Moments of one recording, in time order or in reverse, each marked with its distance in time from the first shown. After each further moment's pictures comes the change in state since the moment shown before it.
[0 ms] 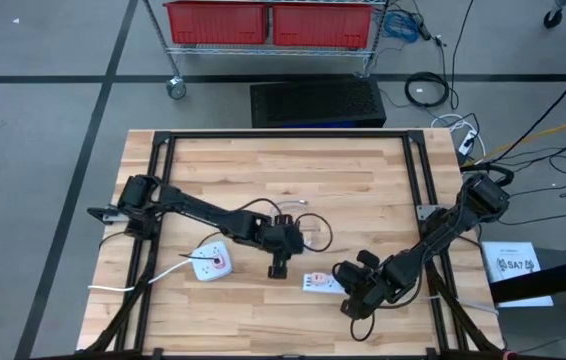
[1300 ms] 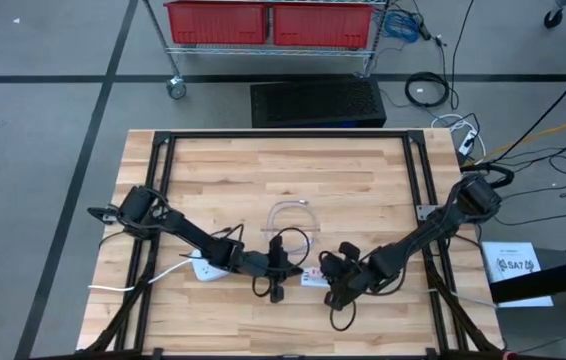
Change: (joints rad) left arm -0.185 0.060 -0.382 1.018 -0.228 -0.260; right arm -0.123 0.052 0.003 0.189 0.059 -0.211
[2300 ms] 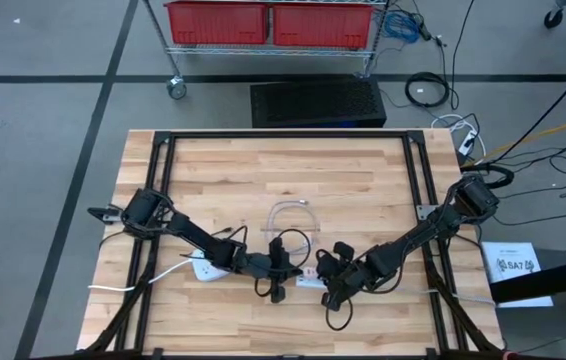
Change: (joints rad) left arm 0.011 0.064 0.007 -0.023 0.016 -0.061; right arm -0.029 0.024 -0.003 0.086 -0.015 -0.083
